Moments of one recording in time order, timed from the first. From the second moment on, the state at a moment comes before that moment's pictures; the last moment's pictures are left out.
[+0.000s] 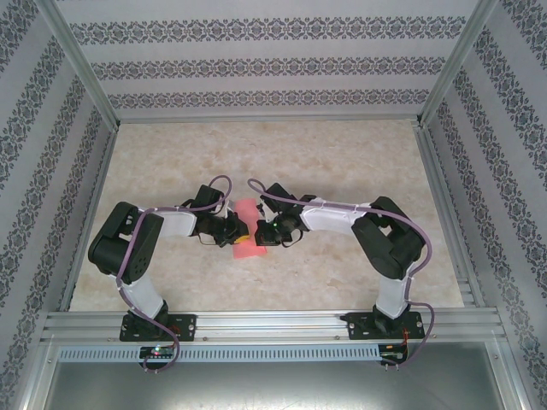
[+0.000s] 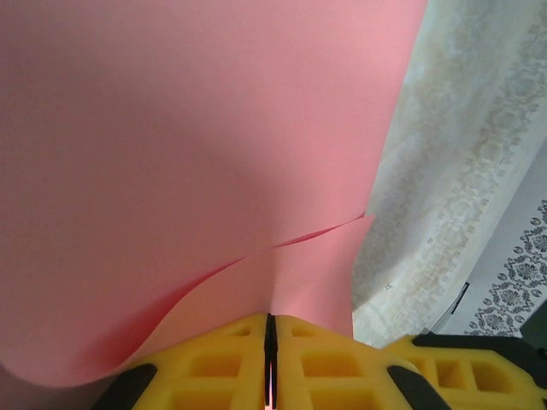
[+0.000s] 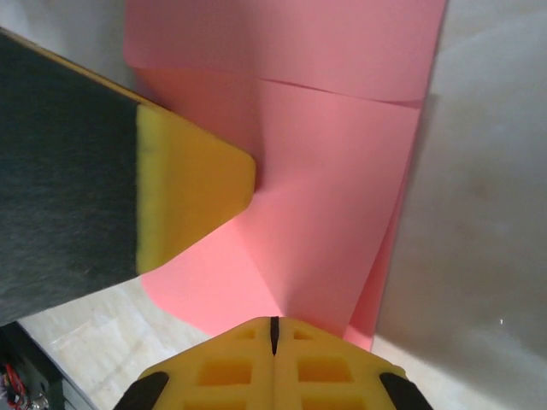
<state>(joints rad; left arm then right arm) -0.35 1.73 0.73 -0.08 0.68 -0.86 0.77 1.87 1.12 -0.40 -0.44 0.65</state>
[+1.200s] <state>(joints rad) -0.35 1.73 0.73 -0.08 0.67 -0.88 0.79 1.95 1.21 -0.54 -0.40 0.55</state>
